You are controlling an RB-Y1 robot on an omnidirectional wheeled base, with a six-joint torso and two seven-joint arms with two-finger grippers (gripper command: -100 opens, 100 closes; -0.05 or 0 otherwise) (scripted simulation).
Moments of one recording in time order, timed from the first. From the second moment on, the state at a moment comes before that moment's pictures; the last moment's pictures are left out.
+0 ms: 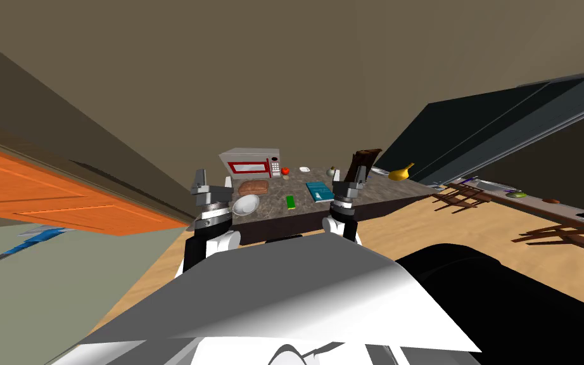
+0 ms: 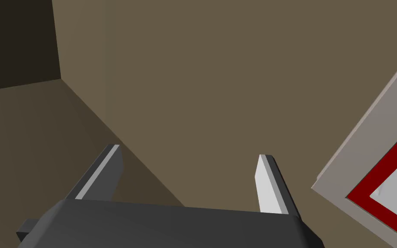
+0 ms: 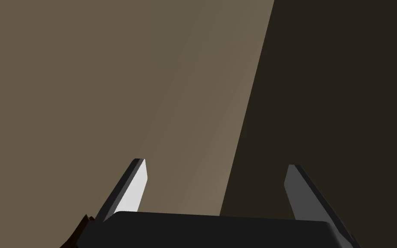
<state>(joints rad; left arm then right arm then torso) 0.47 0.00 -0.07 -2.35 0.09 -0.37 0.15 0.47 0.01 -0.03 -2.33 -0.12 -0.65 -0.03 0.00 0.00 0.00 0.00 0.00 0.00</state>
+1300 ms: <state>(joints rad) 0.43 0.16 -0.01 -2.38 0.09 -0.04 0.24 0.47 0.01 -0.03 -2.33 -0.12 -0.65 -0.03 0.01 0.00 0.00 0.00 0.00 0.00</state>
